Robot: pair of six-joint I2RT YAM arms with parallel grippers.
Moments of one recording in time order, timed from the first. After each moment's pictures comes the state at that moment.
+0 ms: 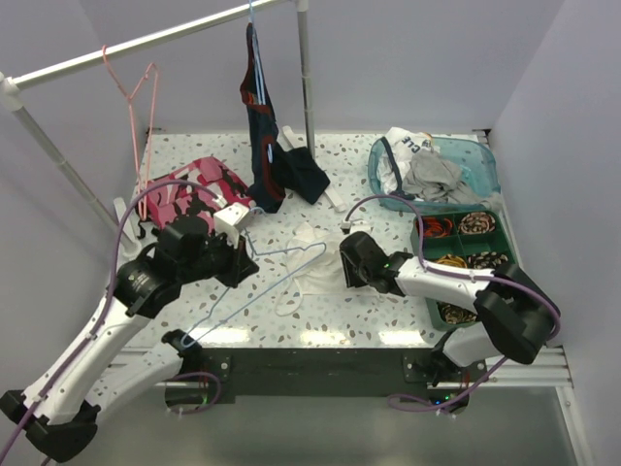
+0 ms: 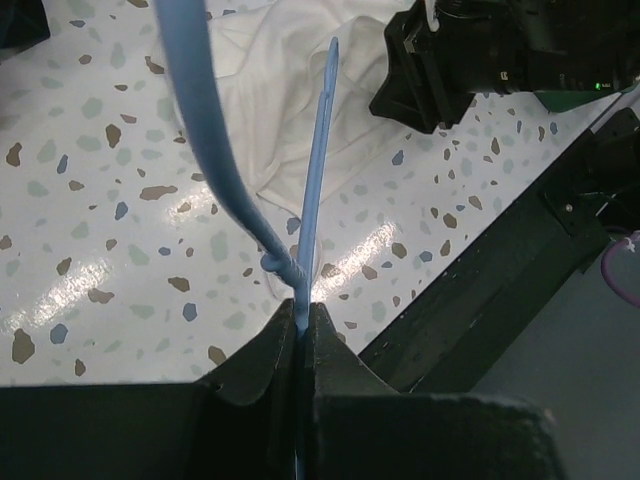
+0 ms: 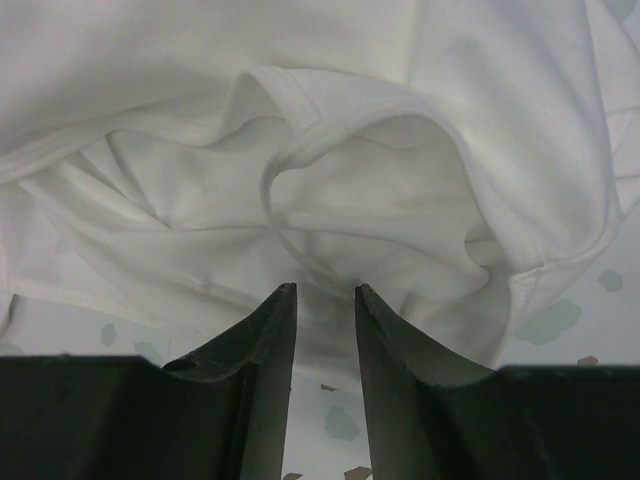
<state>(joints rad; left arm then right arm) -0.60 0.76 0.95 -0.81 0.24 -0.21 0.82 1.43 0.69 -0.22 0.28 0.49</state>
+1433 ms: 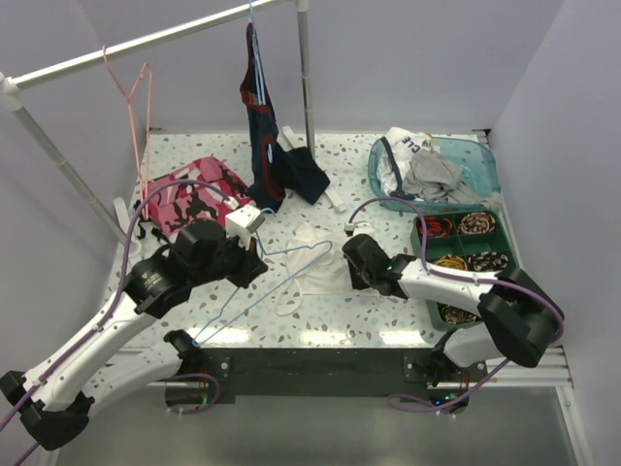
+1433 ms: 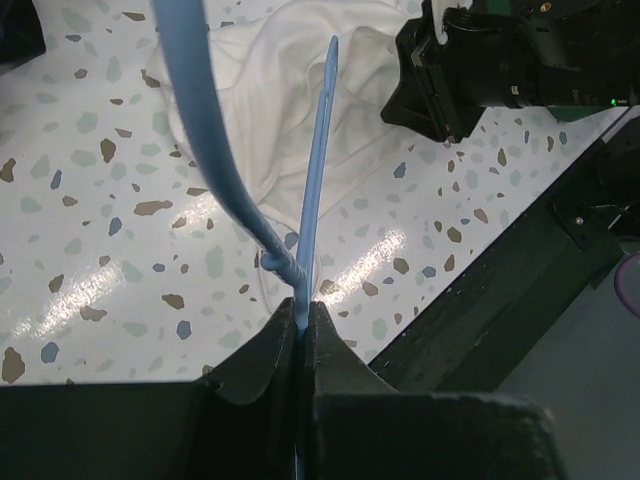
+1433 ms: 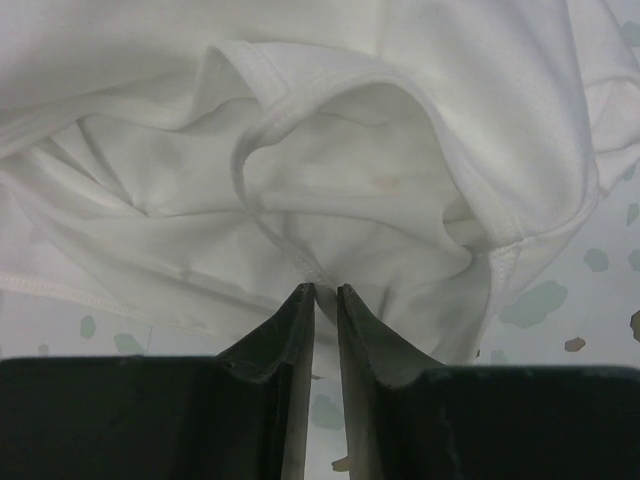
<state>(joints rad) -0.73 0.80 0.92 -0.72 0.11 -0.26 0.82 1.41 0.67 -0.23 0.30 0.49</state>
